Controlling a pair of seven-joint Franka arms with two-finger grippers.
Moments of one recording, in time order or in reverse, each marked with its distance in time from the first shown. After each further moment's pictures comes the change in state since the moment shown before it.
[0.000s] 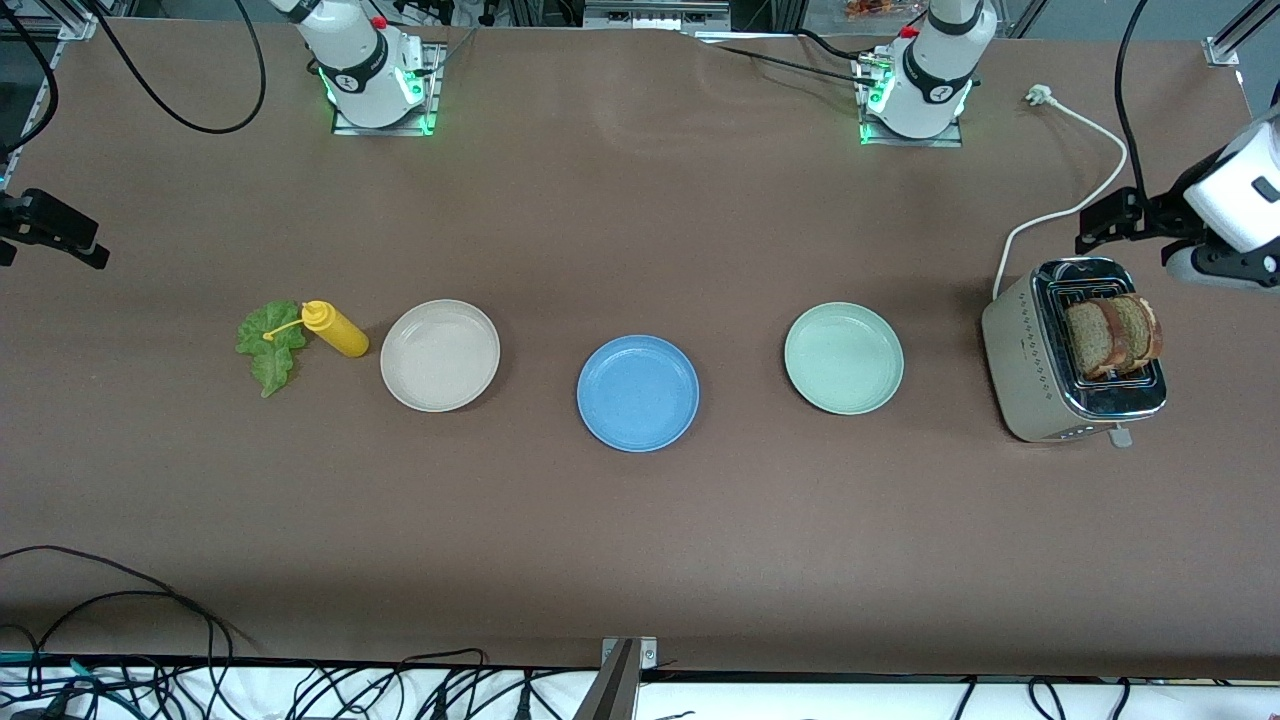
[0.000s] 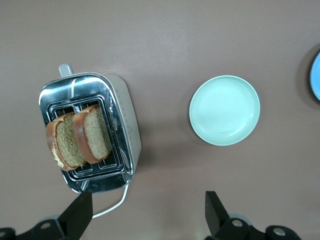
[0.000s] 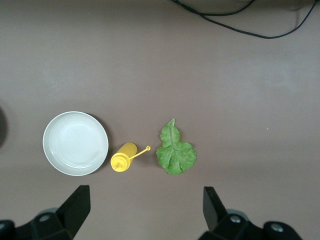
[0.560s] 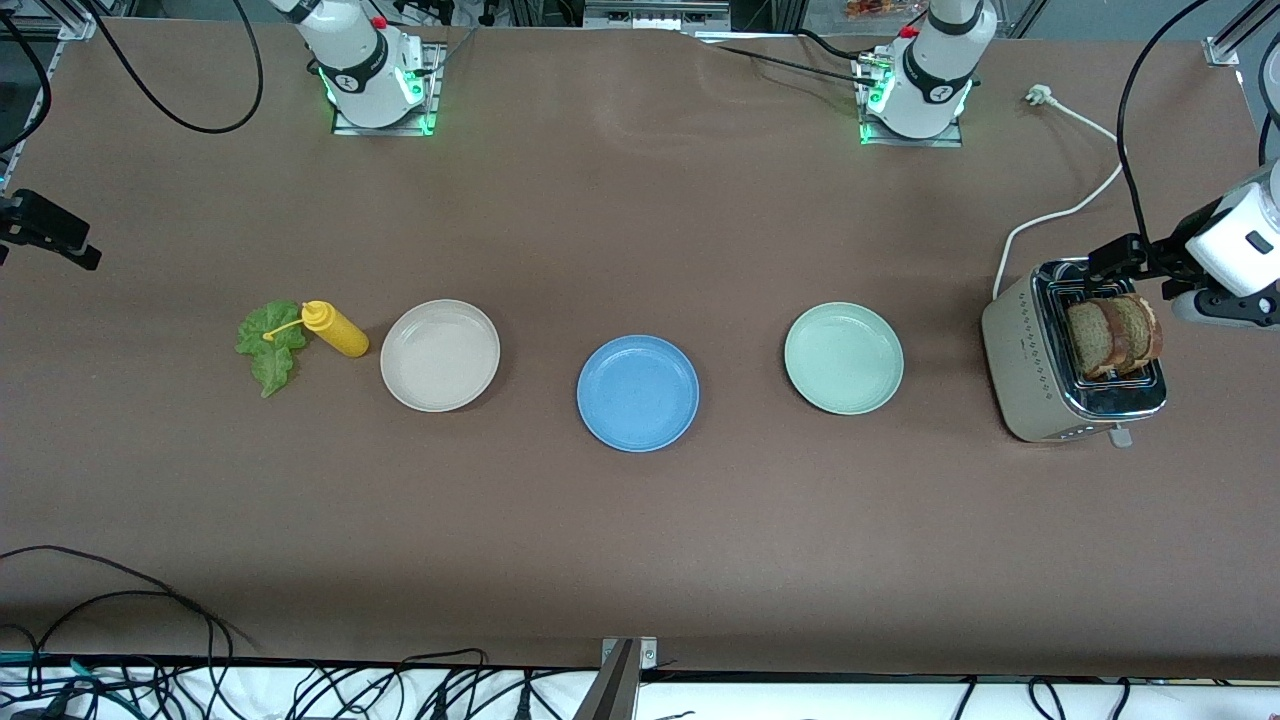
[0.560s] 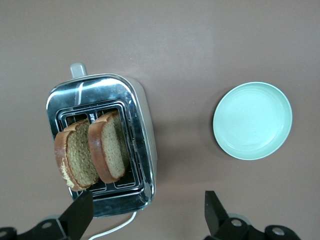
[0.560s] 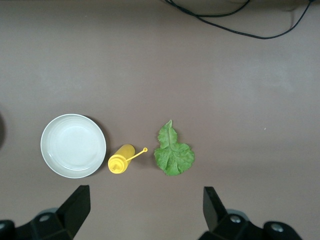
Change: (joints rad) left arm 0.003 0.006 0.085 -0.159 0.000 0.187 0.059; right arm -0.001 0.000 -0.012 0.000 0.000 0.007 0.000
